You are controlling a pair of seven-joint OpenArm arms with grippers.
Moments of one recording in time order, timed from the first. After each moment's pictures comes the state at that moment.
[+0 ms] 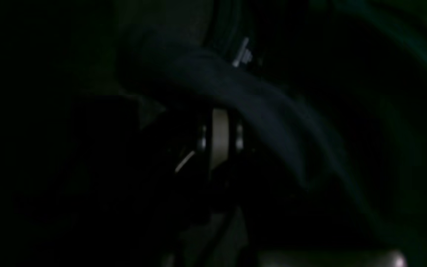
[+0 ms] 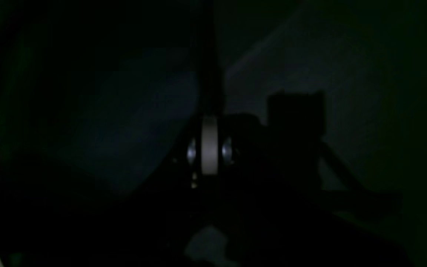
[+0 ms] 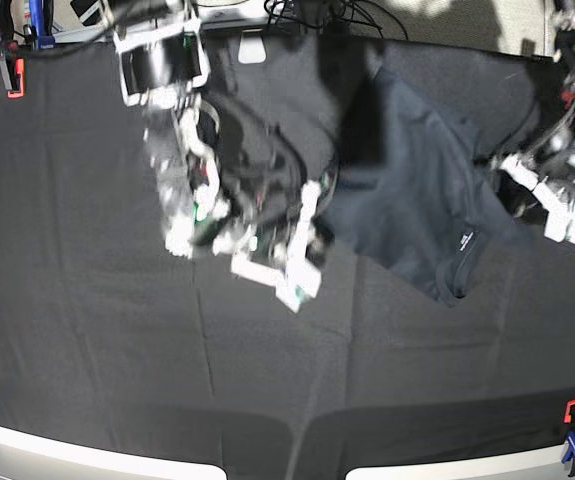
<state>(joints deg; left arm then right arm) 13.6 -17.8 -19.4 93.5 -29.5 -26.3 37.9 11.6 0.3 -11.1 83.0 14.7 36.0 -52.4</state>
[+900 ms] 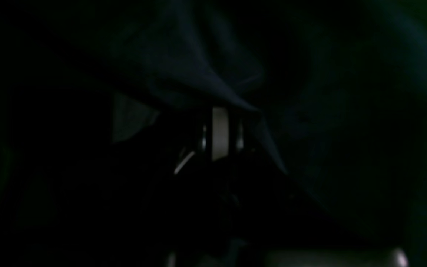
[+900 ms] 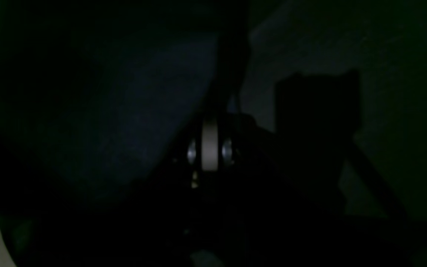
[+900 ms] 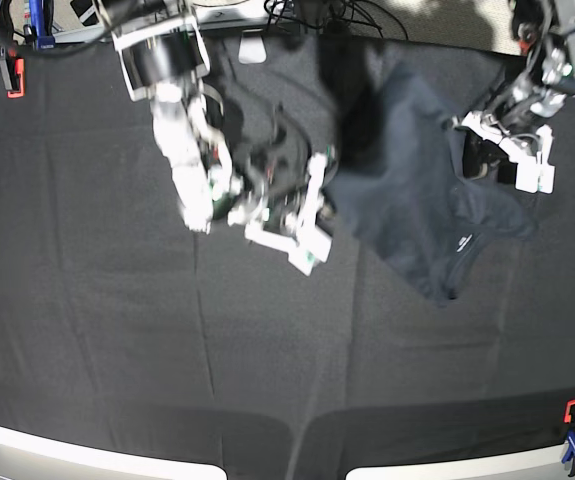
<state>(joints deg) 17.9 -5.7 -21.6 90.5 -29.1 -30.0 33.9 6.3 0.5 -17.5 78.3 16.4 36.1 -48.5</state>
